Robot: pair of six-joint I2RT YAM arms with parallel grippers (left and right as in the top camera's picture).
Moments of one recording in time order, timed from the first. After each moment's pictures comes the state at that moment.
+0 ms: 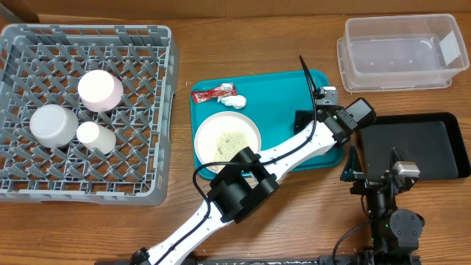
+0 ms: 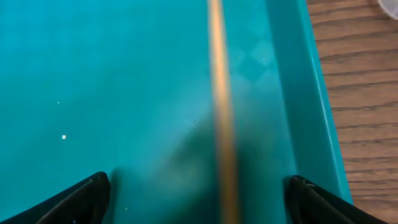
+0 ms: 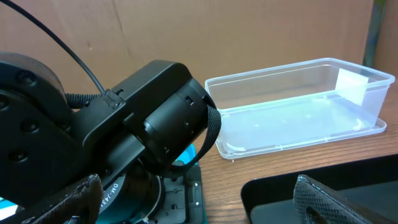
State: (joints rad) left arm -0.97 2.61 2.27 -0.85 -0.53 -0.86; right arm -0.02 0.01 0.02 -0.04 -0.01 0.17
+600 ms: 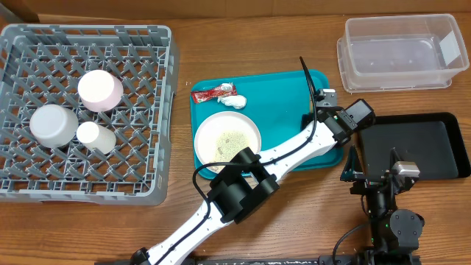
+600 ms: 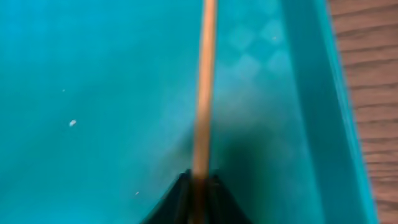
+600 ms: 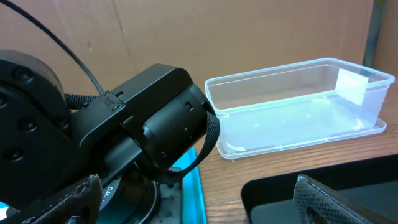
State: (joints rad) left arm -0.97 2.61 2.27 -0.91 -0.52 -0.85; right arm -0.02 0.01 0.02 -0.04 -0.01 0.17
